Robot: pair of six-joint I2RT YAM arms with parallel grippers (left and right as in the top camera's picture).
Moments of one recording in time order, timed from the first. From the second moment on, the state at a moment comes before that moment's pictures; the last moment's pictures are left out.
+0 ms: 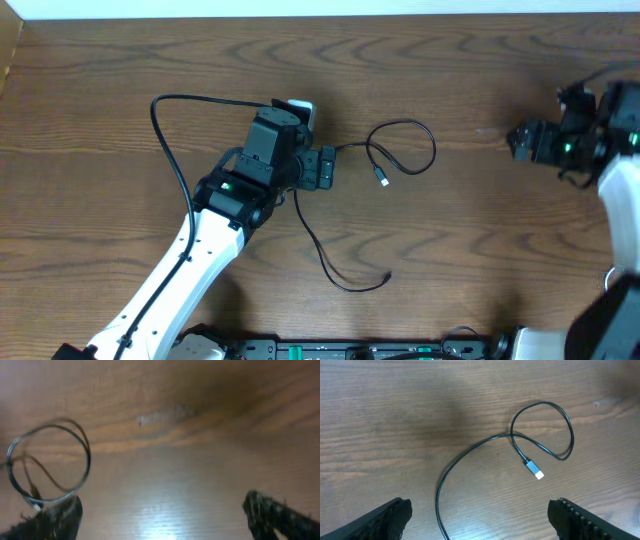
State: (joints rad) left arm -0.46 1.32 1.03 -0.52 0.04 -0.25; right arm -0.31 1.51 1.08 -0.62 -0.31 -0.02
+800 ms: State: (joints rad) left arm -0.48 1.32 1.03 -0.57 0.06 -0.37; right arm 0.09 1.34 0.92 -0.51 -0.67 -0.12
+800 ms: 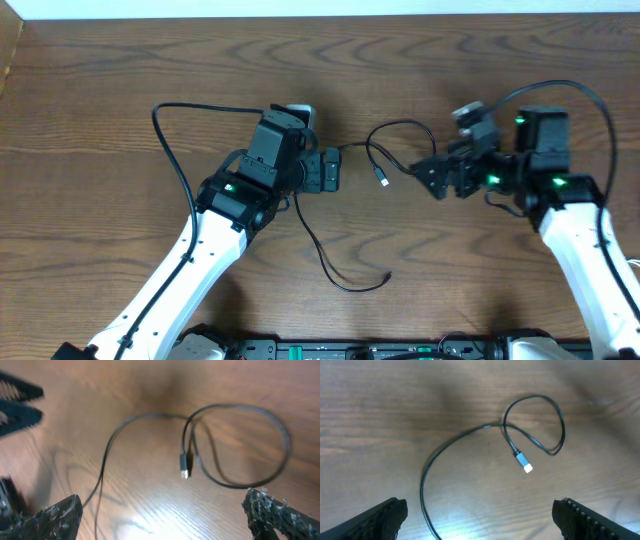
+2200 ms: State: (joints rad) left arm -0.48 1.32 1.03 -0.66 -0.17 -0.55; right arm 0.25 1.84 0.99 -0.17 -0.62 -0.25
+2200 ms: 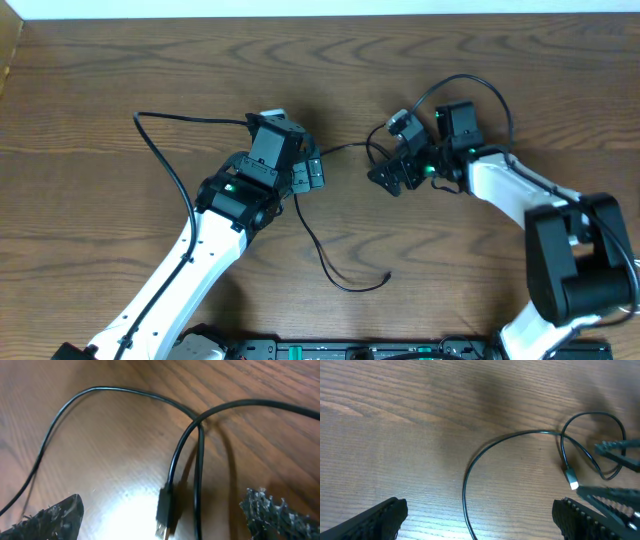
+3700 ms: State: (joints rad) left arm -0.48 1.24 1.03 -0.68 -0.17 -0.55; right arm 0.27 1.96 1.26 -0.35 -0.66 0.00
